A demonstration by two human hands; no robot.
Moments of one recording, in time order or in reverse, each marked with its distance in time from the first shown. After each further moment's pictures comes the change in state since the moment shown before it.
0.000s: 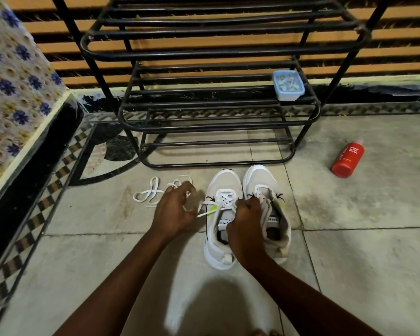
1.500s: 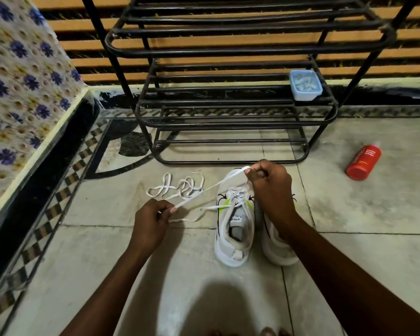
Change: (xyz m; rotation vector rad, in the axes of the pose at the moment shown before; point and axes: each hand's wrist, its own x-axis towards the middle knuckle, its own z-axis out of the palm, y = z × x) left_hand -0.043 -0.055 -0.037 -0.173 0.098 -0.263; right_hand 0.057 -0.028 -0.057 0.431 0.129 -0.036
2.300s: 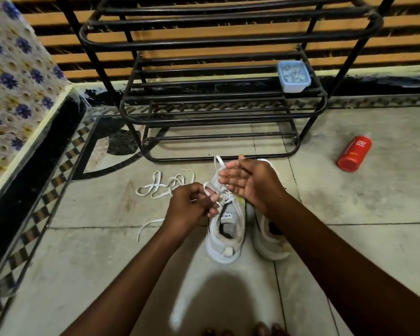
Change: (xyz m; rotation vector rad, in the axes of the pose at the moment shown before) left_hand -0.010 0.108 0.047 -0.638 -0.306 -0.176; right_hand 0.021 0.004 -0.001 0.761 -0.478 0.577
